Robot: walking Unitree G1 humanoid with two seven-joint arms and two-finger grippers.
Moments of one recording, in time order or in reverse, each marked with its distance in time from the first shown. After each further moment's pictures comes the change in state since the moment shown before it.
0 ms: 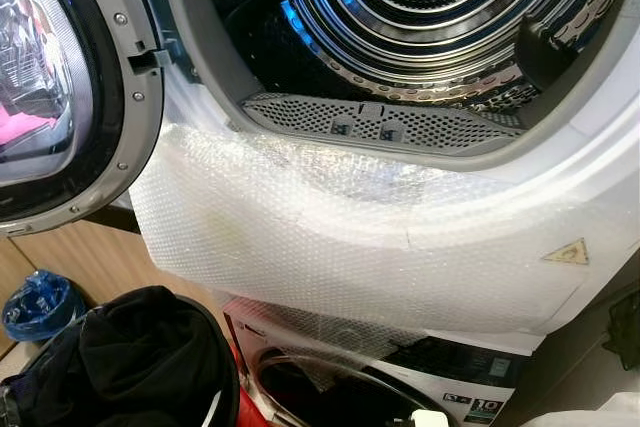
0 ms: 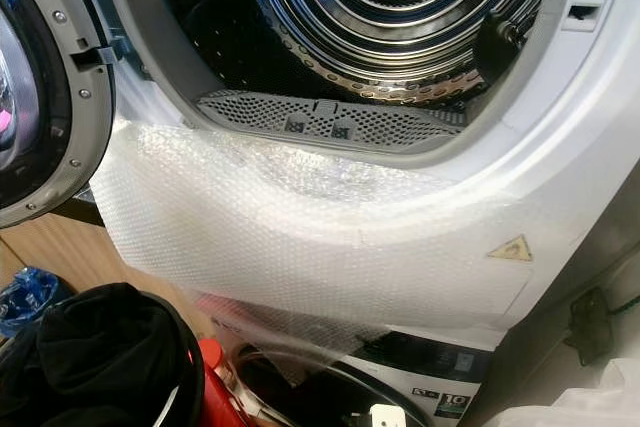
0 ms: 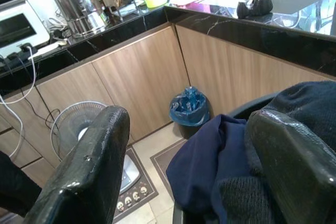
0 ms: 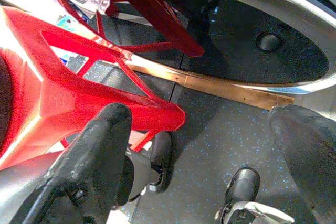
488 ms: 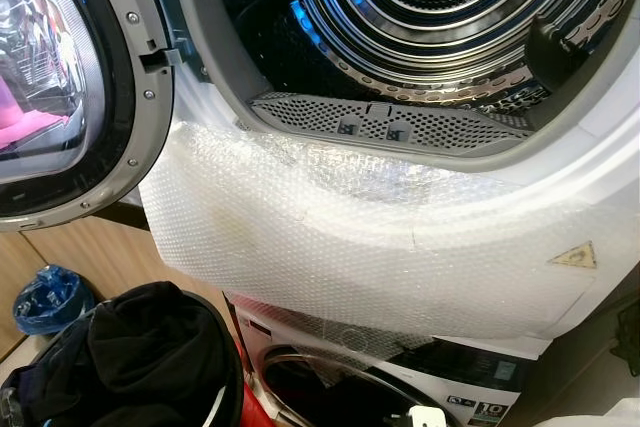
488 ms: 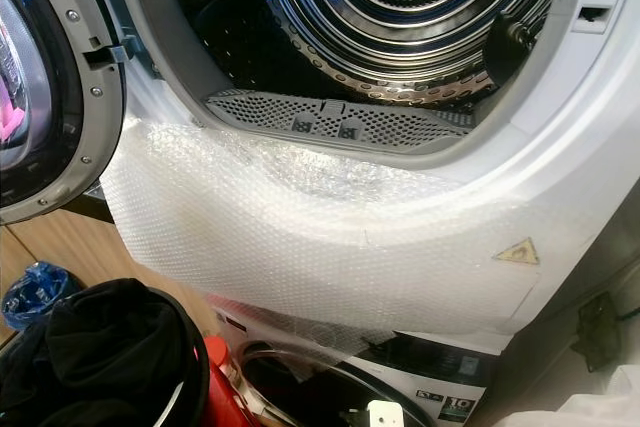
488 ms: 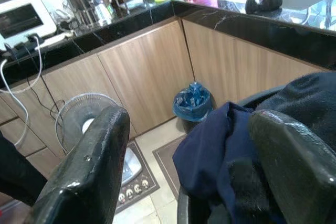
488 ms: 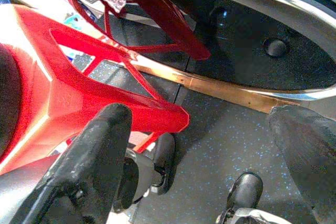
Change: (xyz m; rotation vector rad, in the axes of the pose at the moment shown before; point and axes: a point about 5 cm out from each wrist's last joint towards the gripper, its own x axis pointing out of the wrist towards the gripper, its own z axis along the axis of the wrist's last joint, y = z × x) left arm 0.001 -0.003 -0.007 -0.019 0.021 0.007; right arm 0.001 0.003 0.004 -0.009 -0.007 0.010
